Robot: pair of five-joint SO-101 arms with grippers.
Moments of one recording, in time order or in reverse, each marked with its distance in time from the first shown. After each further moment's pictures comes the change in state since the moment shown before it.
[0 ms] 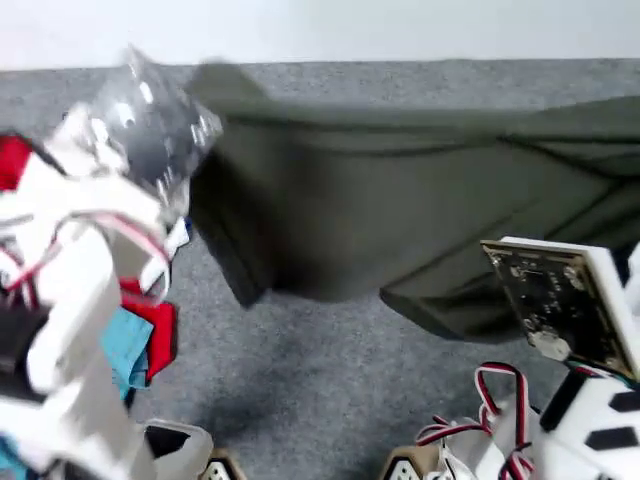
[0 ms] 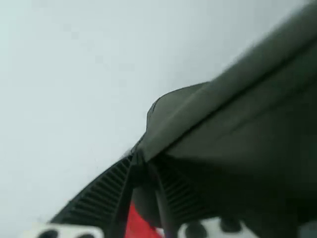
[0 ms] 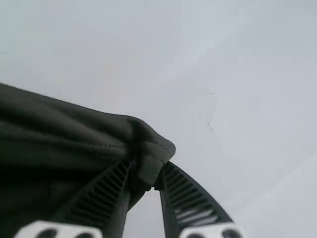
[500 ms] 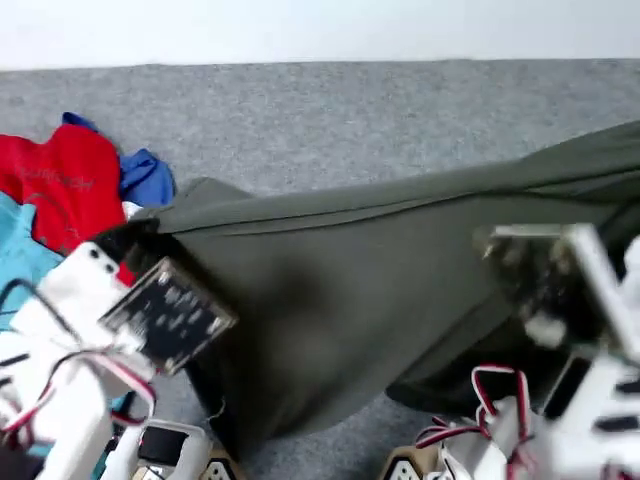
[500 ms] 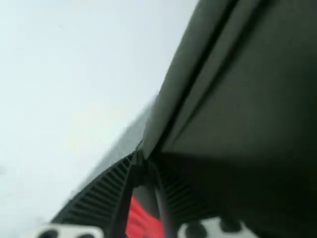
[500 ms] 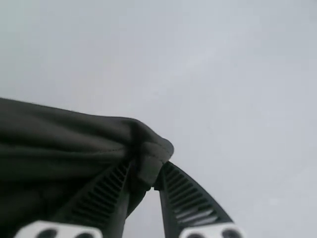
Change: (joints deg) left arm -1.3 -26.0 29.4 0.0 -7.5; right arm -1.9 -0.3 4.9 0.0 2.7
